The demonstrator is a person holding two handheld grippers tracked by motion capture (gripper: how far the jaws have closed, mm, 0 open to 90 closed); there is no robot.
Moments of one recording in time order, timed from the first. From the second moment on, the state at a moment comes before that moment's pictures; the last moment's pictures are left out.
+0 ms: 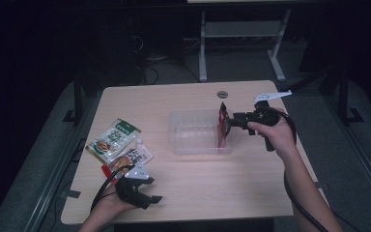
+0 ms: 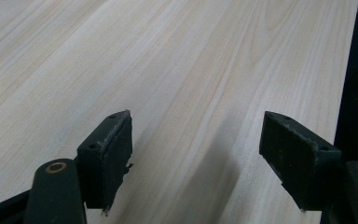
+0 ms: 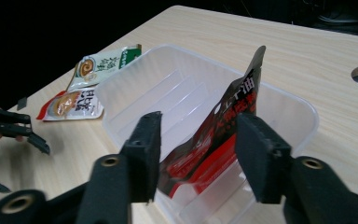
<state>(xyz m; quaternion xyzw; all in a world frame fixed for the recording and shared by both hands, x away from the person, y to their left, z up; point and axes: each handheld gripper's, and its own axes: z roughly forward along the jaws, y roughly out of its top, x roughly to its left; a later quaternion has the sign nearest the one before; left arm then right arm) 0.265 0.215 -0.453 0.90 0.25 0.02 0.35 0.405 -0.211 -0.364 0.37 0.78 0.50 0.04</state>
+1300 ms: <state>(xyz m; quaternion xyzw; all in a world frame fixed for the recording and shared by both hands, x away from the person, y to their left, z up) 0.265 0.224 -0.447 0.90 0.27 0.03 0.34 0.302 -0.237 -0.427 0.38 0.83 0.41 0.02</state>
